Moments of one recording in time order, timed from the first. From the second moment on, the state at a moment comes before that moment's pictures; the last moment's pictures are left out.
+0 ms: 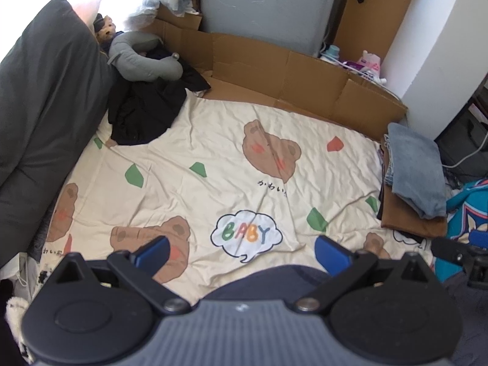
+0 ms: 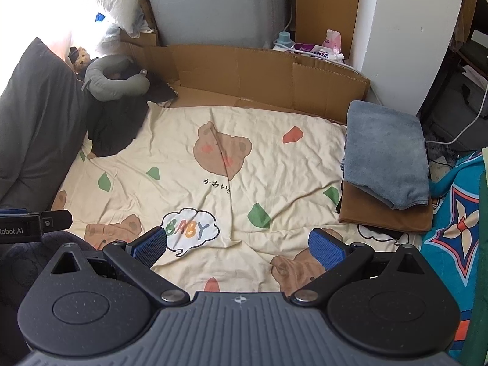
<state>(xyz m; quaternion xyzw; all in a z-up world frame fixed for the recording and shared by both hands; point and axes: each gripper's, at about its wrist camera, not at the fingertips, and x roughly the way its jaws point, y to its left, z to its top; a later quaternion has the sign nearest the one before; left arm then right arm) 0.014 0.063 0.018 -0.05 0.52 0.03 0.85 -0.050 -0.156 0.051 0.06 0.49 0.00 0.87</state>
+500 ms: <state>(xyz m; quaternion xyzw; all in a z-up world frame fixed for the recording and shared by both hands) 0.014 0.065 0.018 -0.05 0.52 0.03 0.85 -0.049 -0.158 0.049 0.06 0.50 0.00 0.86</state>
